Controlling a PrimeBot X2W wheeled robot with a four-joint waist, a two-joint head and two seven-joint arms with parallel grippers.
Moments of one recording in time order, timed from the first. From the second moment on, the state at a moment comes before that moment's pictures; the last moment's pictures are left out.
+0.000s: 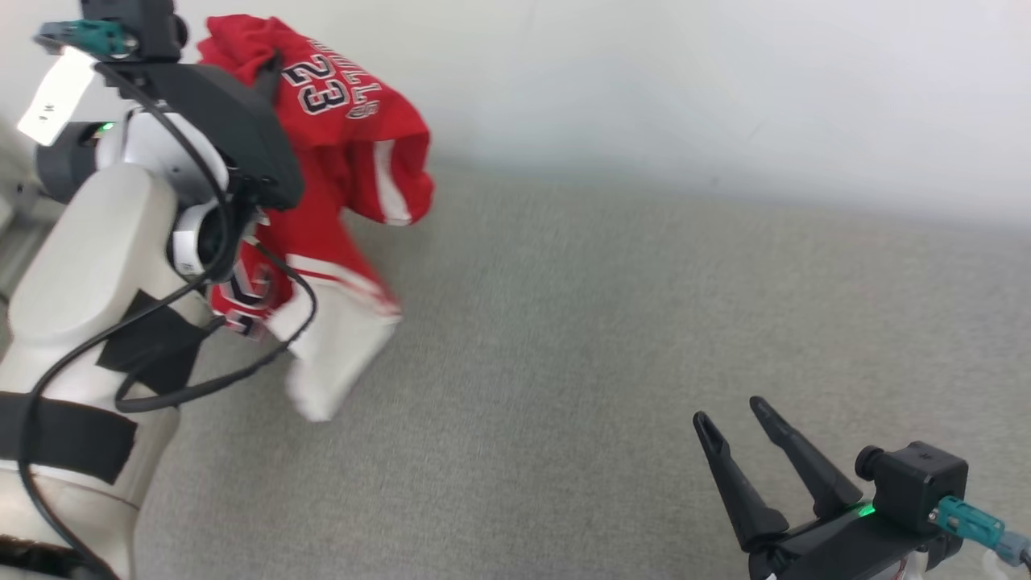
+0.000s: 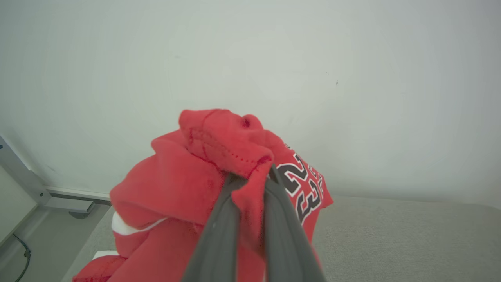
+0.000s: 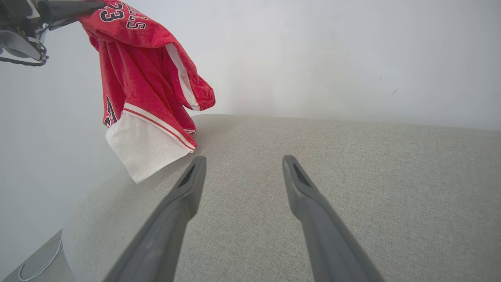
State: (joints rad) left arm -1.11 0.23 -0.58 0.80 -0.66 0.01 0.20; right arm 0.13 -0.05 0.08 -0.32 0.37 0.13 0.22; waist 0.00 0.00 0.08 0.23
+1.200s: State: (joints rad) left arm -1.08 0.05 -0.76 0.52 -0.79 0.00 0.21; right arm 0.09 -0.05 0.10 -0.27 0.38 0.13 0.17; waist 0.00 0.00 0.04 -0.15
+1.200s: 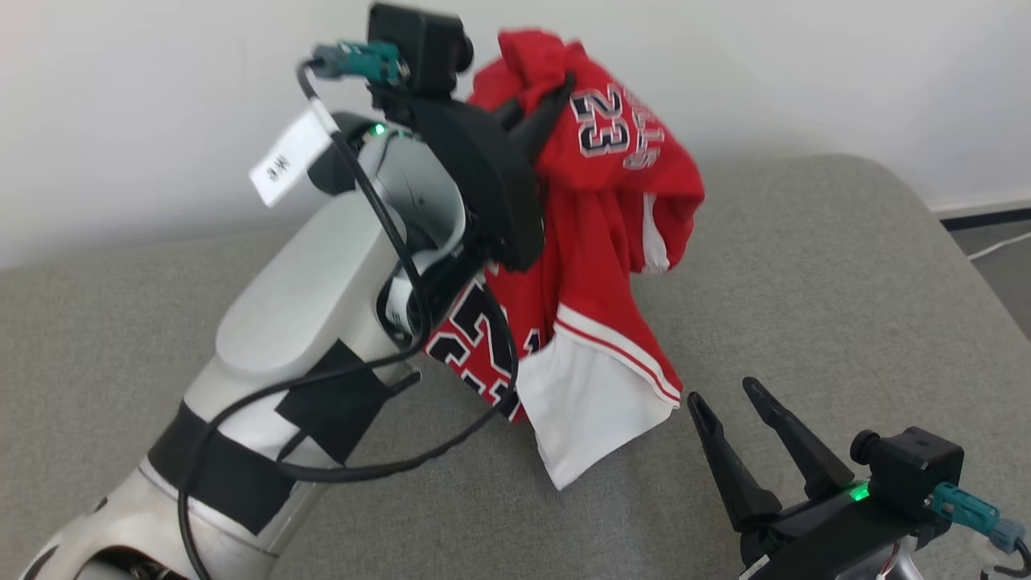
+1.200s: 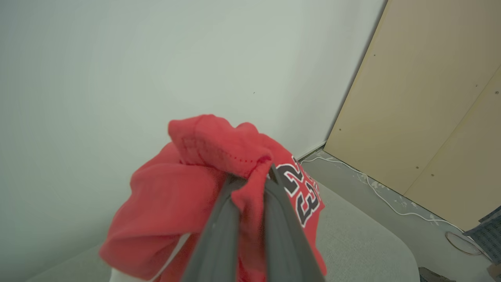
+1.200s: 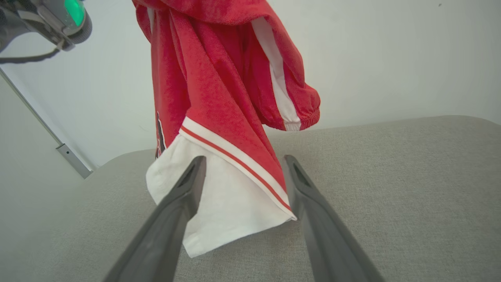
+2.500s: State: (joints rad) left arm -1.00 0.19 -0.98 0.45 -0.77 0.06 0.75; right arm 0.05 -0.05 0.11 -0.18 0.42 0.13 0.14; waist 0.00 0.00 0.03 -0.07
